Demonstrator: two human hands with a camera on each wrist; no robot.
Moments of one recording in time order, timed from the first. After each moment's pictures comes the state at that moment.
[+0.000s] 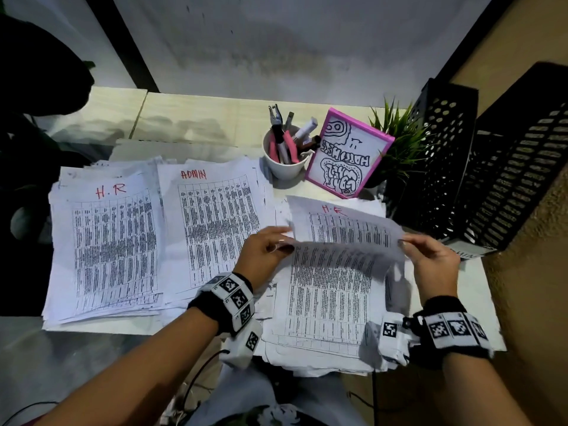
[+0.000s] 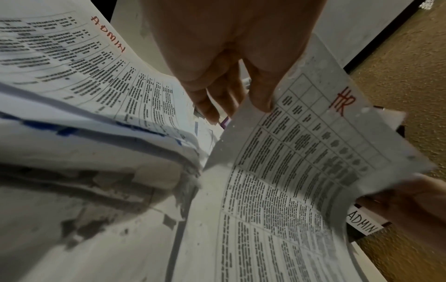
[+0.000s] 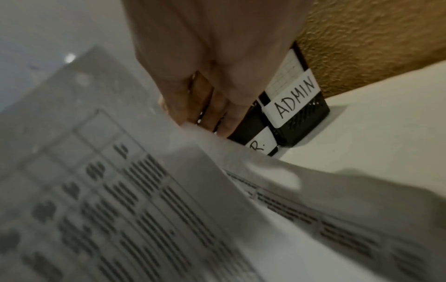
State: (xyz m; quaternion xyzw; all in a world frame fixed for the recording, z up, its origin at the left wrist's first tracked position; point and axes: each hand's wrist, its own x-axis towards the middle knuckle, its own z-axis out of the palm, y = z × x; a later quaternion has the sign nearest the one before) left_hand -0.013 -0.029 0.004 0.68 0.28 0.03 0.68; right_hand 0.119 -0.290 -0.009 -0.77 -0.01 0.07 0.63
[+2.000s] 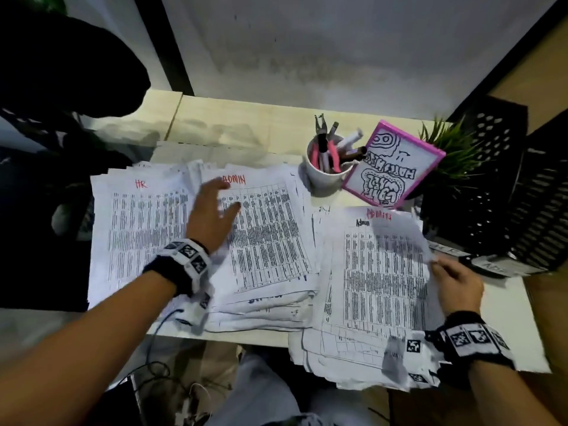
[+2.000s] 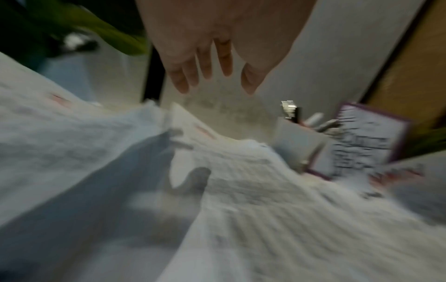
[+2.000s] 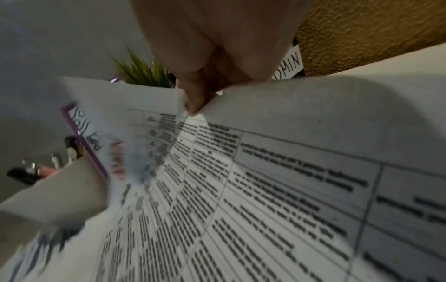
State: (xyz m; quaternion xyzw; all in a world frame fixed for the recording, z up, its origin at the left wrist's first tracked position) left_hand -0.045 0.142 0.008 0.86 0.30 0.13 0.39; right_hand 0.107 -0.266 -0.043 -0.85 0.11 0.02 0.52
